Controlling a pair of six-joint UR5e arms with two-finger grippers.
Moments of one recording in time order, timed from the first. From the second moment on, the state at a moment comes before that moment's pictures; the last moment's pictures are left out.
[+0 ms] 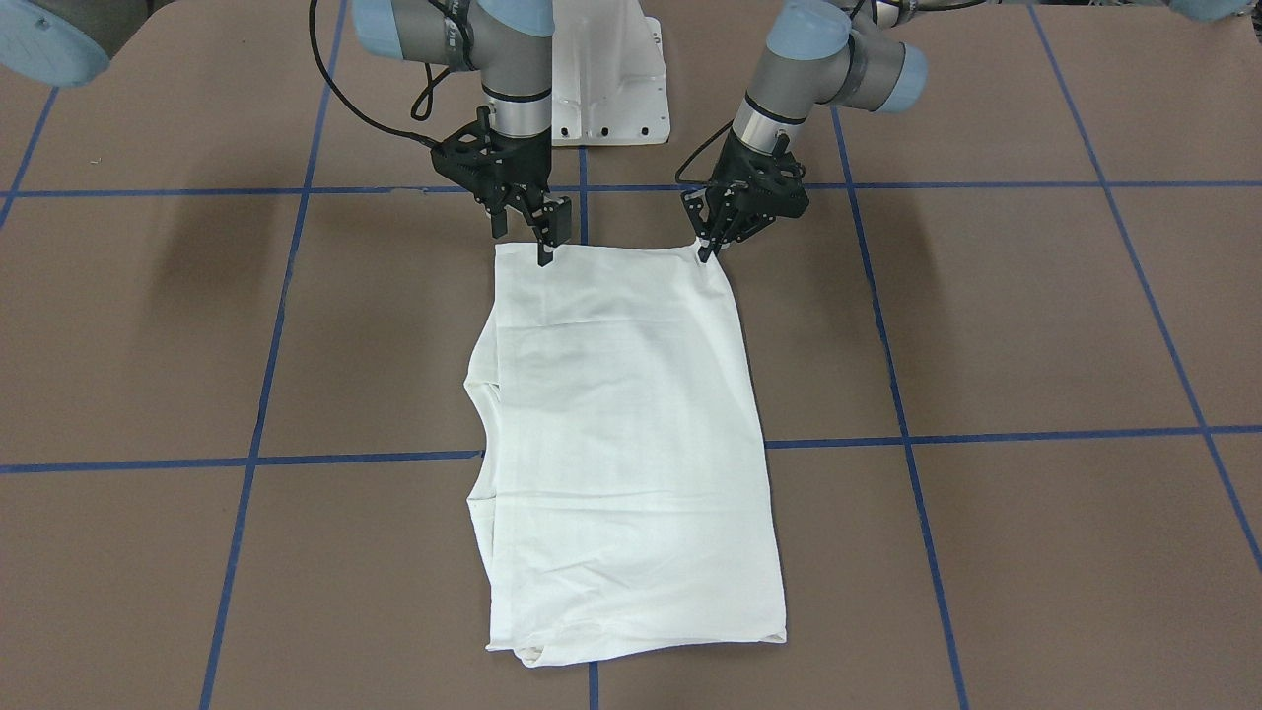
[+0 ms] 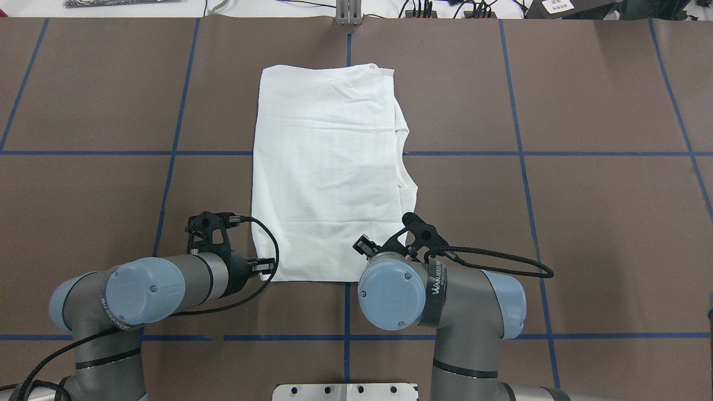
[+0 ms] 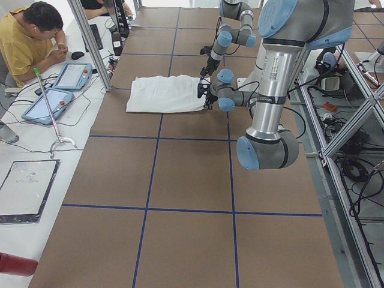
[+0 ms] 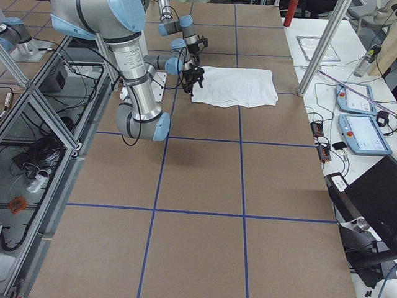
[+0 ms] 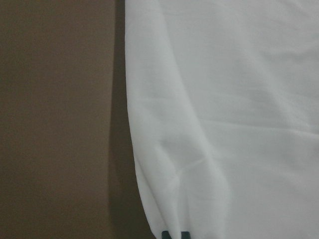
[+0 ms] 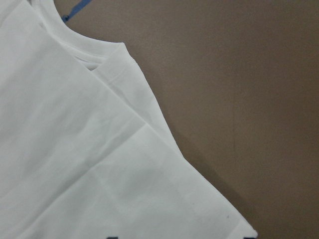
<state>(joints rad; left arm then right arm) -0.30 -1.83 -1.85 -2.13 -1.52 -1.45 0.23 -0.97 1.79 -1.67 1.39 2.17</state>
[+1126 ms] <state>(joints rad) -0.30 -1.84 -1.85 -2.13 -1.52 -1.45 0.22 -0.94 1.71 -1.67 1.39 2.23</state>
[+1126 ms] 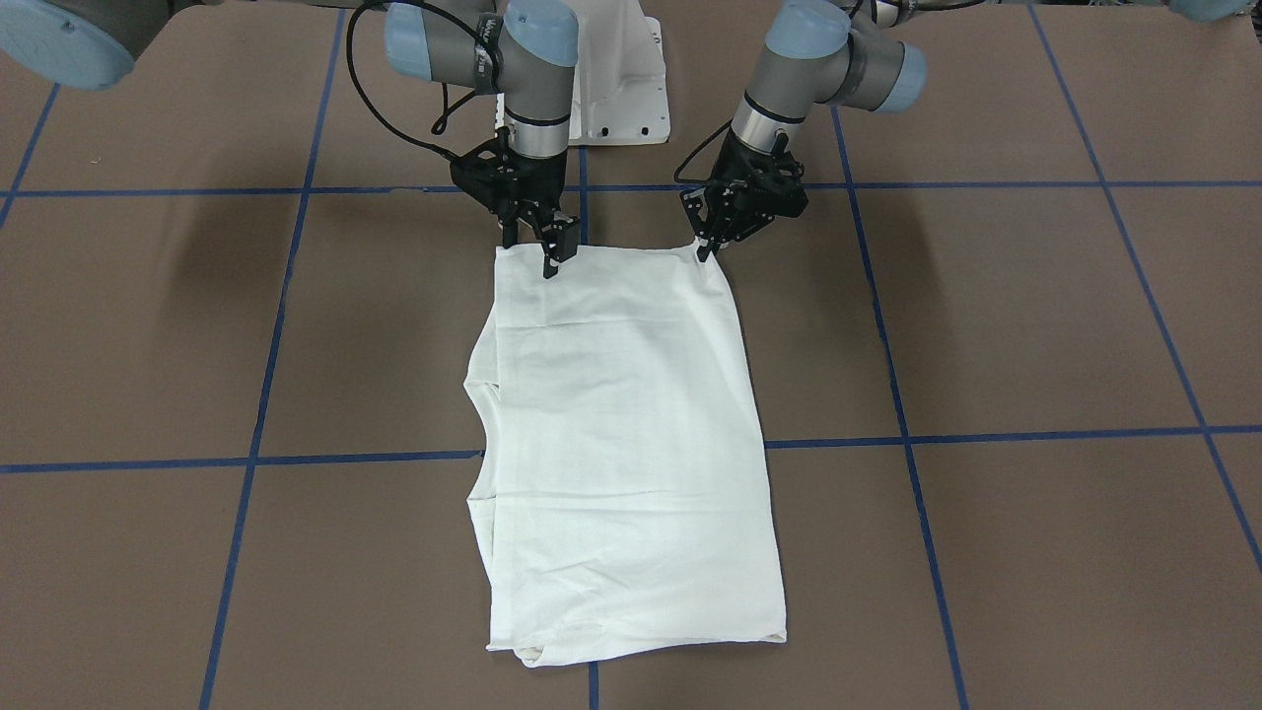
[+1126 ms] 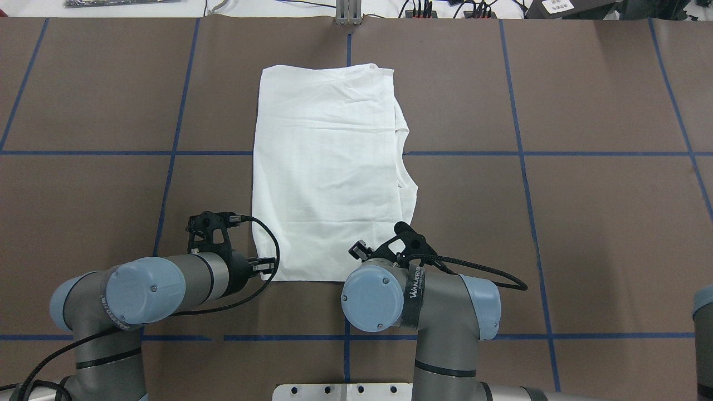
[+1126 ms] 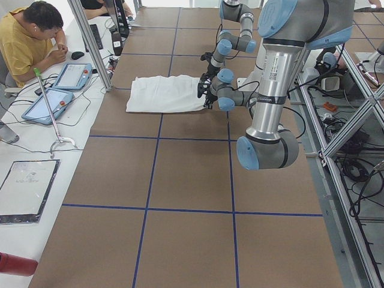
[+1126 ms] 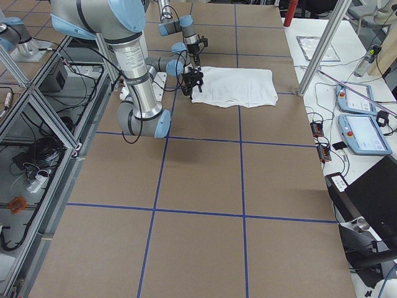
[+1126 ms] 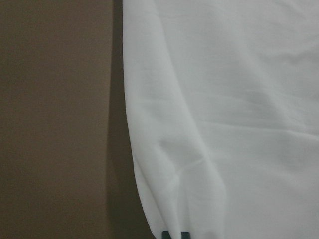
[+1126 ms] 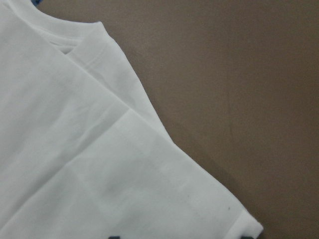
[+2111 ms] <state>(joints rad) -0.30 -1.84 -1.85 -2.13 -1.52 -1.45 0.23 -0.90 1.67 -1.67 1.37 2.26</state>
